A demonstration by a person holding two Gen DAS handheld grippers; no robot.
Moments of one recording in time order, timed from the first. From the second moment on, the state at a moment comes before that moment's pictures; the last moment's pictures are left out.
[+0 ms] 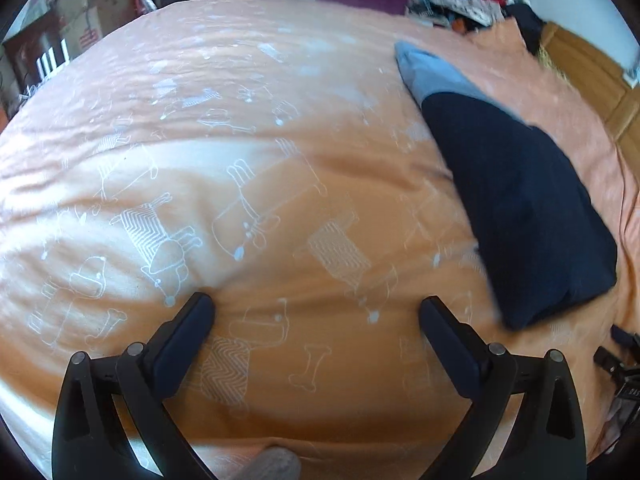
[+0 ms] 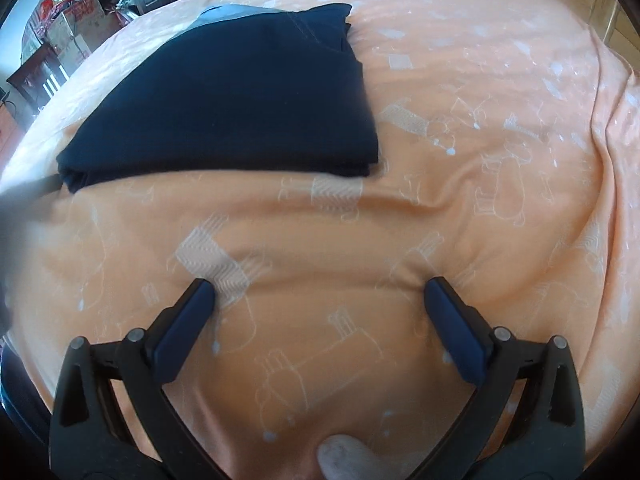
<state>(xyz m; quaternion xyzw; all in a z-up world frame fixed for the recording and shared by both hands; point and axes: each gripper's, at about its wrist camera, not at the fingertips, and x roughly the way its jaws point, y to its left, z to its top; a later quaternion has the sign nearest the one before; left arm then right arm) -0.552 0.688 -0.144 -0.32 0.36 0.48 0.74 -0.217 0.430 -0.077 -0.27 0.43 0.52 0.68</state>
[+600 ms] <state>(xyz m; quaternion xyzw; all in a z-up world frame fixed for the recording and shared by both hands) -0.528 0.661 -0.094 -0.21 0.34 0.51 0.76 -0.233 0.406 -0.040 -0.24 0.40 0.56 0.69</state>
